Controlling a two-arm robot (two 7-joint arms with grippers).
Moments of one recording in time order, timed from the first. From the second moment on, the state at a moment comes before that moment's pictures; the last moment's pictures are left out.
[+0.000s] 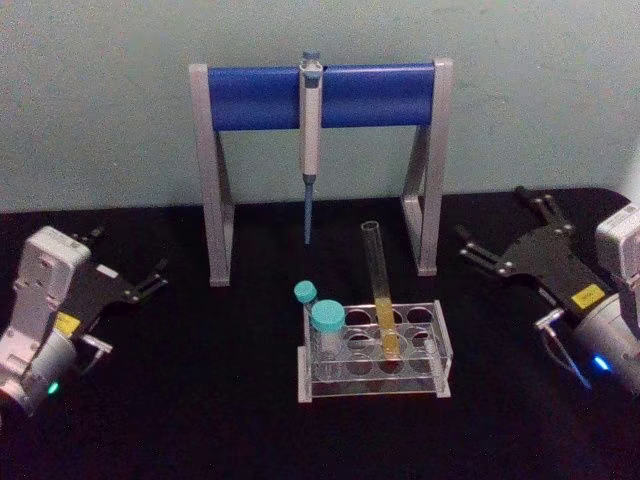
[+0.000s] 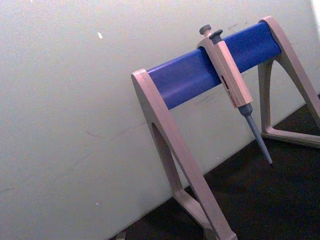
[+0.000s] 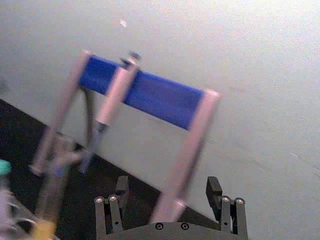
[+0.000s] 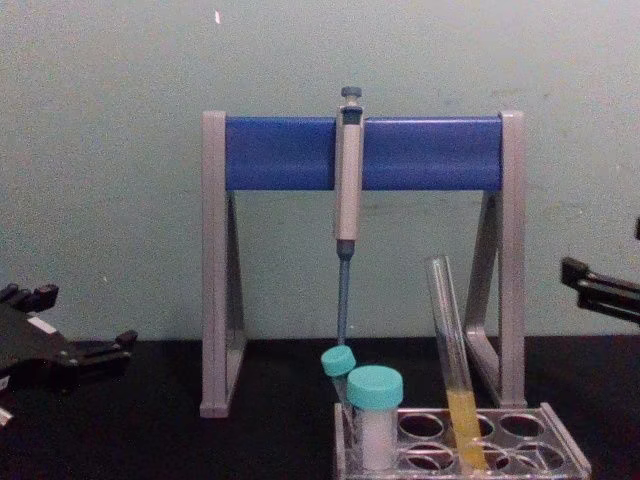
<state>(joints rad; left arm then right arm) -0.20 0.60 0.45 -1.41 -0.25 -0.12 0.03 0.18 0.57 -0.40 -1.46 0.30 -0.30 0.15</state>
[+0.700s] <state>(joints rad) -0.20 0.60 0.45 -1.41 -0.25 -0.12 0.03 0.28 0.52 -0.48 -1.43 0.46 -0.18 0.52</state>
